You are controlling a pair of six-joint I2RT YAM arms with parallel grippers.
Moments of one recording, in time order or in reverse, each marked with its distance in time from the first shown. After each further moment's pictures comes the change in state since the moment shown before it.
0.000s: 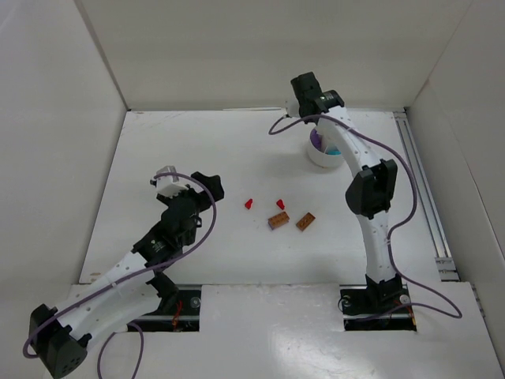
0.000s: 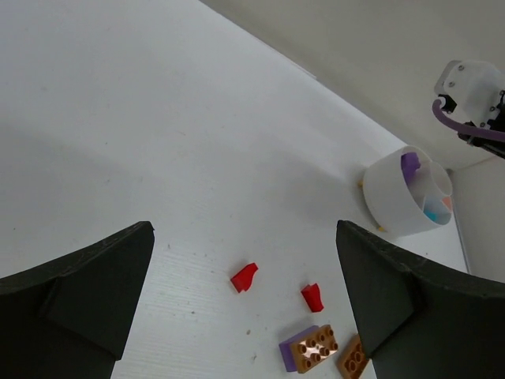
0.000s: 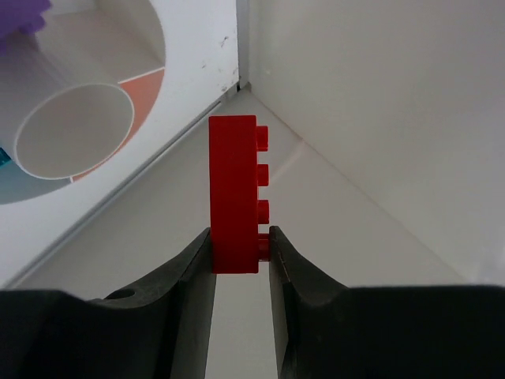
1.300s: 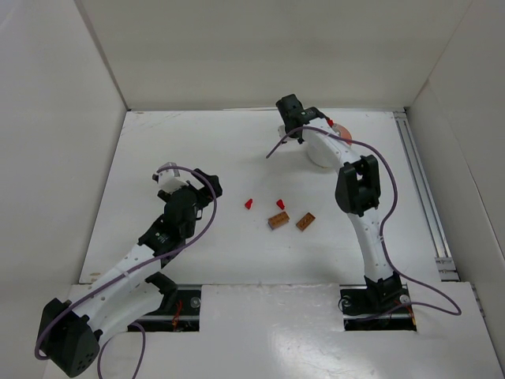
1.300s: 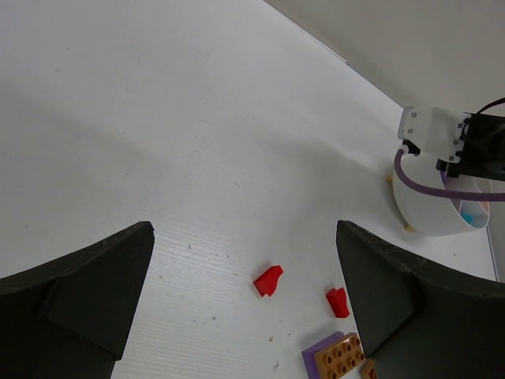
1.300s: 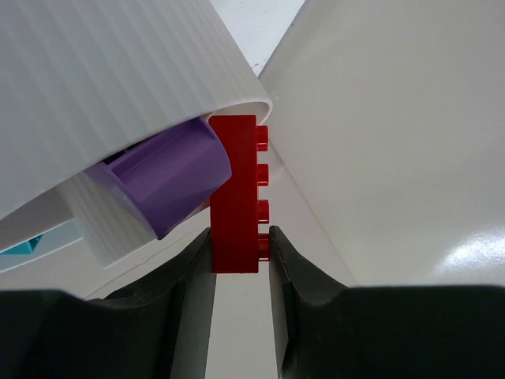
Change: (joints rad) left arm 0.146 0.111 -0.029 0.045 0.141 -0.014; right arm 0.048 0.134 -0.104 0.074 0.110 -0.238
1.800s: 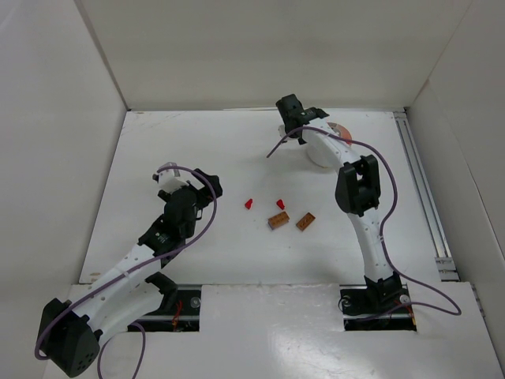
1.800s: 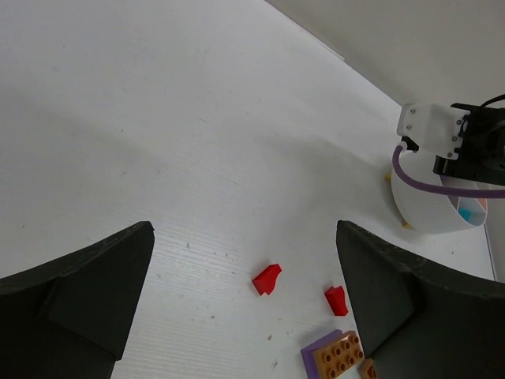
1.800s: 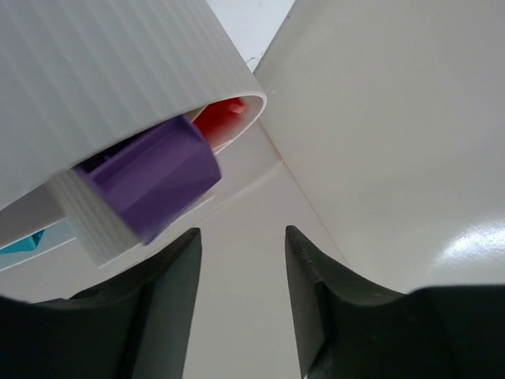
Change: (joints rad) left arm 0.000 0.000 0.000 0.000 0.005 -0.002; right arm 0.000 0.000 -0.006 0.016 0.019 0.000
